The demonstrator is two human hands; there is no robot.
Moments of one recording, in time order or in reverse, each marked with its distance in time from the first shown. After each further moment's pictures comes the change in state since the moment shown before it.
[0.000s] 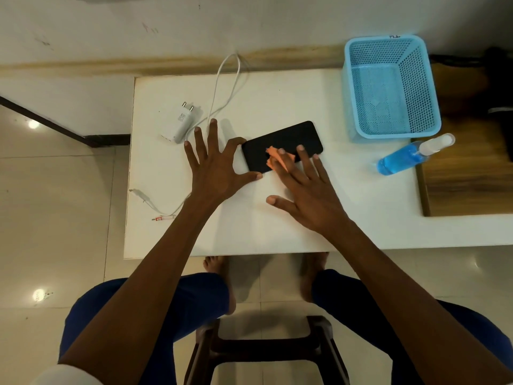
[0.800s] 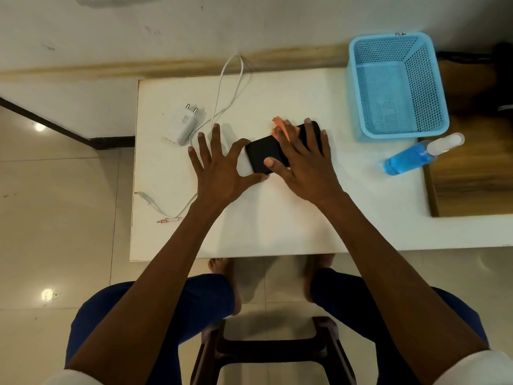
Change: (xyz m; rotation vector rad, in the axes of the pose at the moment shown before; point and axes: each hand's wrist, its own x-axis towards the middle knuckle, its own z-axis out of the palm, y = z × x) left_hand -0.004 0.004 0.000 -0.026 -0.036 -0.035; right_hand 0.051 -0.001 -0.018 0.062 0.005 0.202
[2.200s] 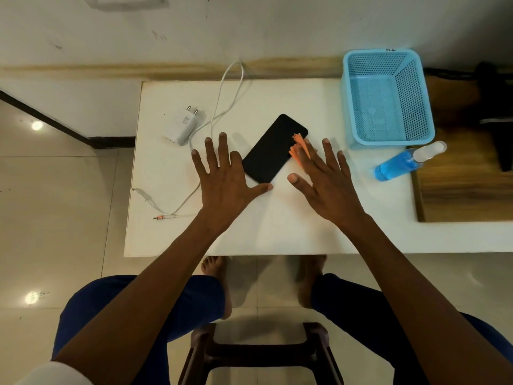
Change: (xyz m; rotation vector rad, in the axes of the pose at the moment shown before) left_hand -0.025 0.024 -0.001 0.278 0.064 0.008; right_hand -0.047 0.029 -0.016 0.023 -0.037 0.003
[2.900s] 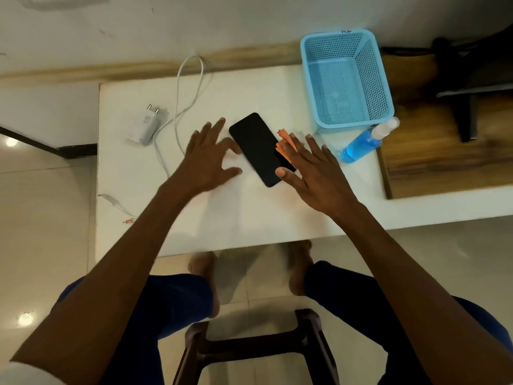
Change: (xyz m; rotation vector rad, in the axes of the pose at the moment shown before) left_hand 0.045 0.000 -0.008 -0.286 -0.181 0.364; right_hand -0.030 0.026 -0.019 0.094 -0.028 0.020
